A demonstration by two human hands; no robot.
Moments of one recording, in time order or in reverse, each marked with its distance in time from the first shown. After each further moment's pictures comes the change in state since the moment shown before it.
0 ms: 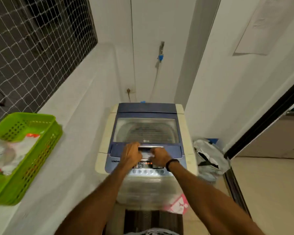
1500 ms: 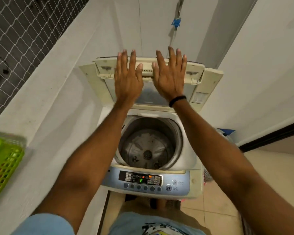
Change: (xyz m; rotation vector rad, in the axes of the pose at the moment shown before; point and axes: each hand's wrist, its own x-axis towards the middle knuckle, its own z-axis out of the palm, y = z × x) left_hand 0.264 0.094 -0.116 0.159 0.627 0.065; right_hand 0.225 -0.021 -0.229 -0.203 0.892 -0.183
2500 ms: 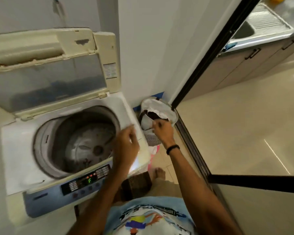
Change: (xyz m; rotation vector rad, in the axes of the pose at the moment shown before) left_hand -0.291 0.146 0.010 -0.711 -0.533 0.054; right_hand -0.324 0.191 -0.056 0.357 -0.210 0.993
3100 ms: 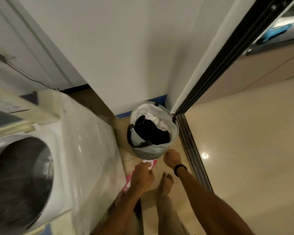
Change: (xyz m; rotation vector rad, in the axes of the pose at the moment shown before) left_hand 0.085 -0.049 0.387 0.424 -0.590 -0.486; right_hand 0.273 0.288 0.000 -0.348 -0.566 0.245
